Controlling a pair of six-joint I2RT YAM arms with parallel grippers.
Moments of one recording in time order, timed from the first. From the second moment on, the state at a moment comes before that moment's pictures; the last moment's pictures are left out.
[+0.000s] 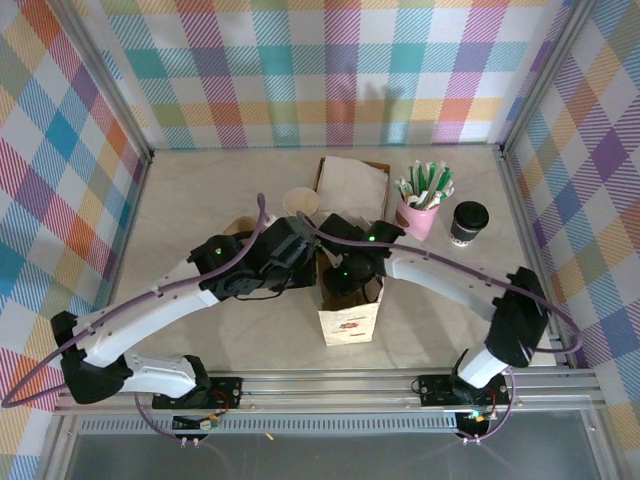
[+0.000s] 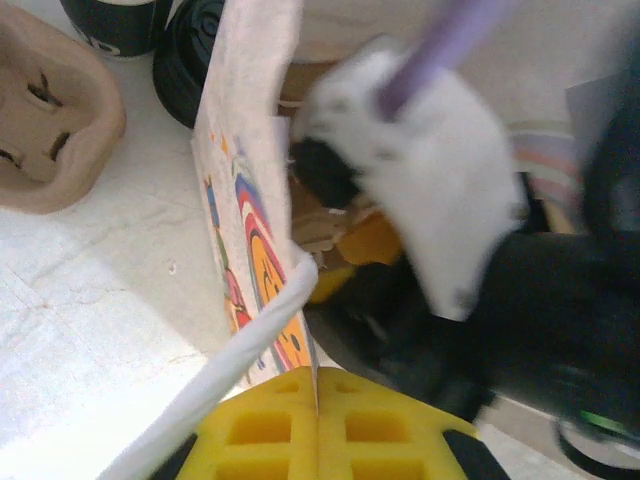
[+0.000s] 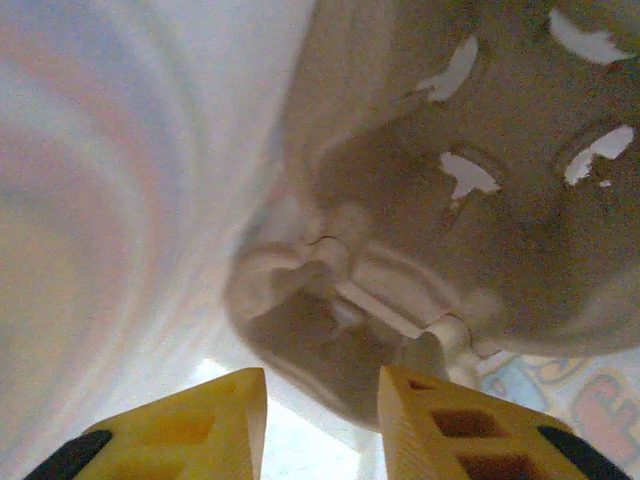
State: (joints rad) left arm -1.03 1.26 1.37 -1.02 -0.17 -0.94; right arm 0.96 1.55 1.37 -1.04 0.00 0.30
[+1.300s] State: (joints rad) left arm -1.06 1.24 1.29 -0.95 -0.30 -1.10; right arm 0.92 1.52 1.31 -0.85 0.15 0.29
